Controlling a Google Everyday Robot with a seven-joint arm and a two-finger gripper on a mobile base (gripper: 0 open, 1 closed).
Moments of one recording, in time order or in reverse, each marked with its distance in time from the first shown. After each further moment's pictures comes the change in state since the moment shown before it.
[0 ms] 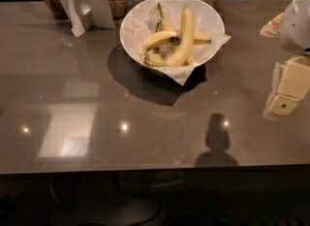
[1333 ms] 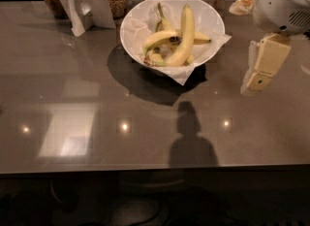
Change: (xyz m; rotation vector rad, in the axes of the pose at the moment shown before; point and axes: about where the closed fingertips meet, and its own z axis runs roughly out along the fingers) arm -0.056 -0.033 0.000 0.036 -0.146 -0.182
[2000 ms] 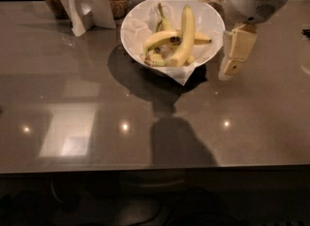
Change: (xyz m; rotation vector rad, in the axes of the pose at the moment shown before) arm -0.042 -0.040 0.026 0.027 -0.089 -0.219
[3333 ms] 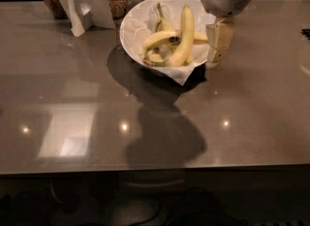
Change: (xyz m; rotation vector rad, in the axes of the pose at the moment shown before) arm -0.014 -0.043 0.033 0.006 -0.047 -0.255
